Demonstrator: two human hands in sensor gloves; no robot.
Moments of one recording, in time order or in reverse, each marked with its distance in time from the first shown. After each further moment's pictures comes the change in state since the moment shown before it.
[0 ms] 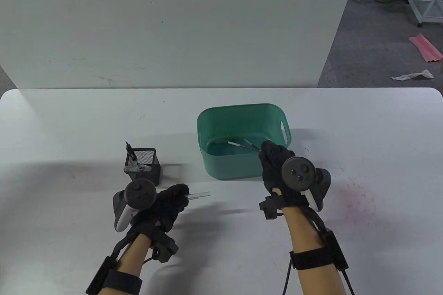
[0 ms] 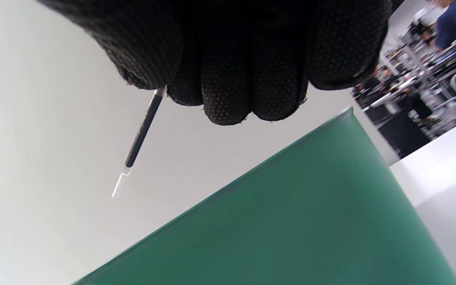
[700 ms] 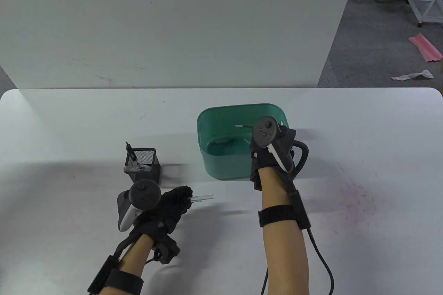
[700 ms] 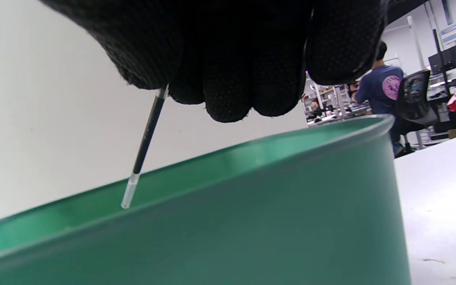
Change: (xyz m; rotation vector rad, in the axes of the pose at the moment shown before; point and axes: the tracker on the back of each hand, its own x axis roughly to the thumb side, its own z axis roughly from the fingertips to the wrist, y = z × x) left_hand 0.003 -0.008 -0.002 -0.040 -0.001 -0.024; right_hand 0.033 0.040 -0.070 0.075 0.214 0.358
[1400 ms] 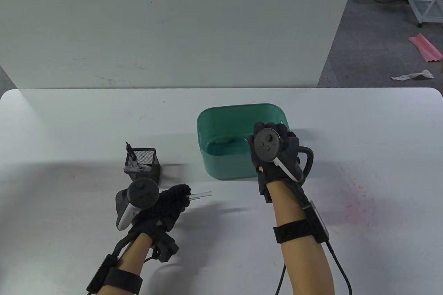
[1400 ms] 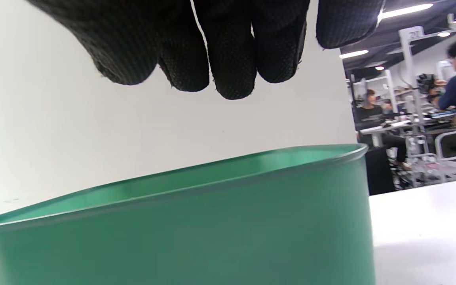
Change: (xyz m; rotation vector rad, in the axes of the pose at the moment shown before) left_hand -0.001 0.005 -0.001 0.025 0.007 -0.003; right_hand -0.015 -0.025 0.041 0.019 -0.278 0.017
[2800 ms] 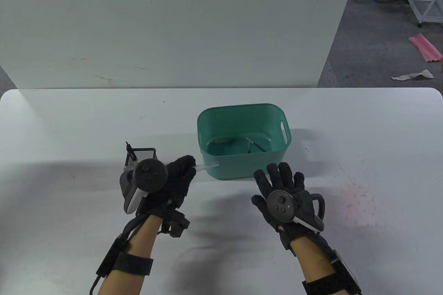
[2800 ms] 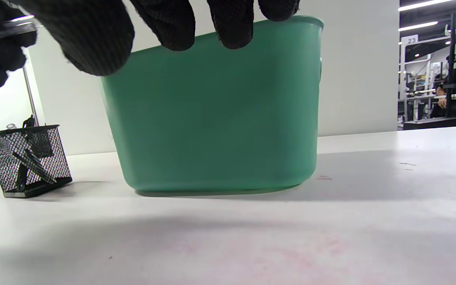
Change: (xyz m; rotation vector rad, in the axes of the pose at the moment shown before) left_hand 0.079 0.041 -0.023 0.249 -0.075 -0.161; right_hand -0.046 0.058 0.093 0.195 -0.229 0.036
